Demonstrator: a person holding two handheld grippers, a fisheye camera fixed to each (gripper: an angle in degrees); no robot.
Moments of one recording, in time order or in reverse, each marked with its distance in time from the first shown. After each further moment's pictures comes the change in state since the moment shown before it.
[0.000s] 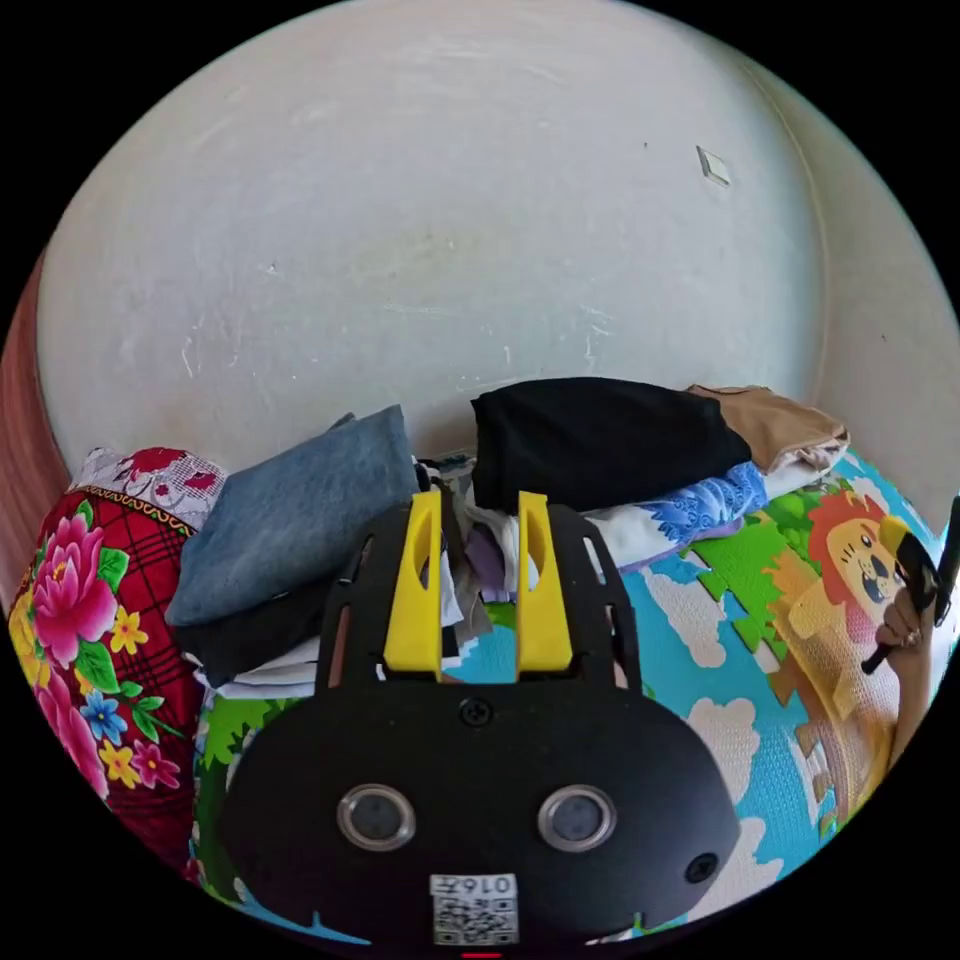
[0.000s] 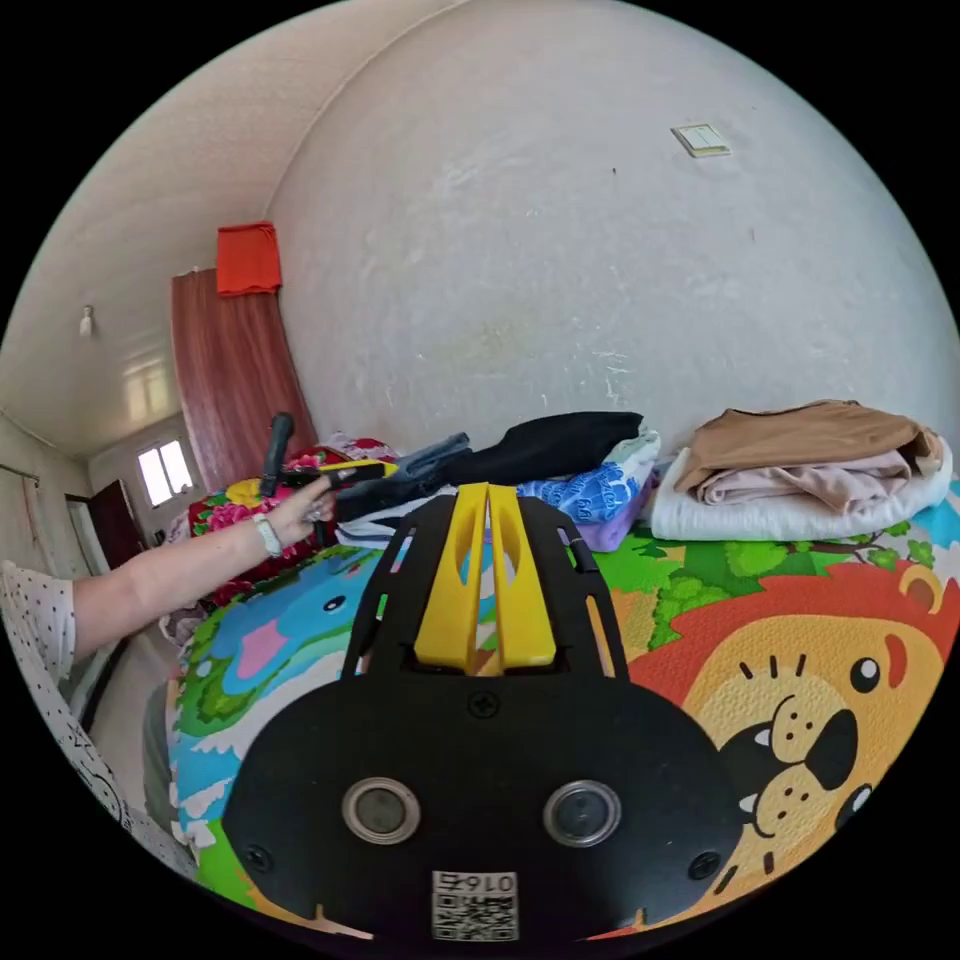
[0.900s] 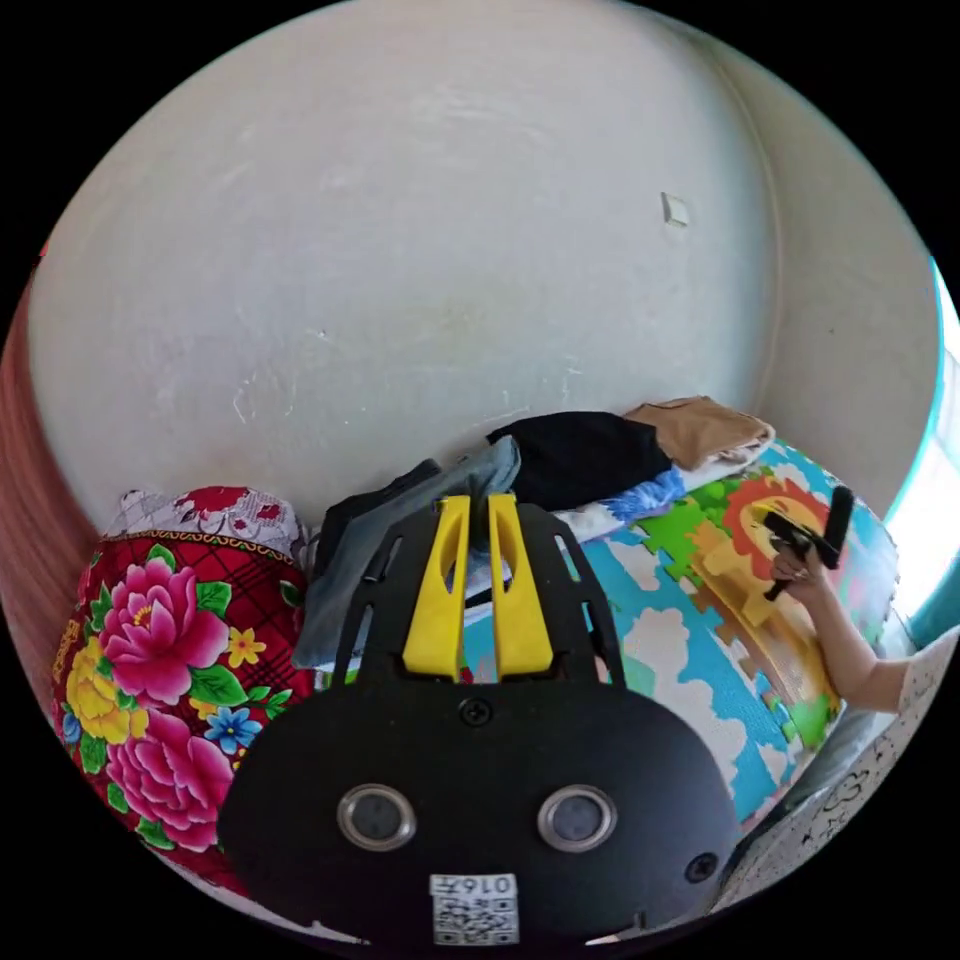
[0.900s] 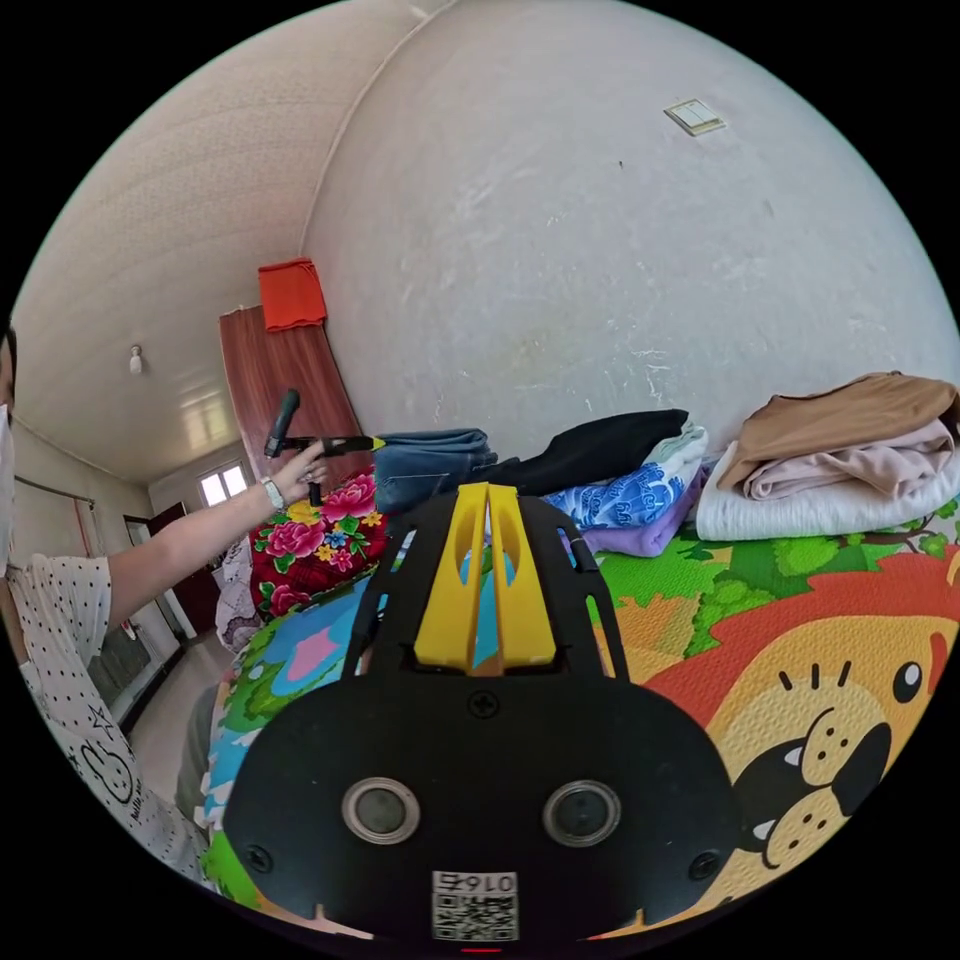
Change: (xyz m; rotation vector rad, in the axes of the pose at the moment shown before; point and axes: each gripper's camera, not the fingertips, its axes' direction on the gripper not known) left arm -0.080 -0.031 -0.144 -0.045 0.035 0.071; right arm -0.028 0.030 -0.029 0.033 -0.138 0.060
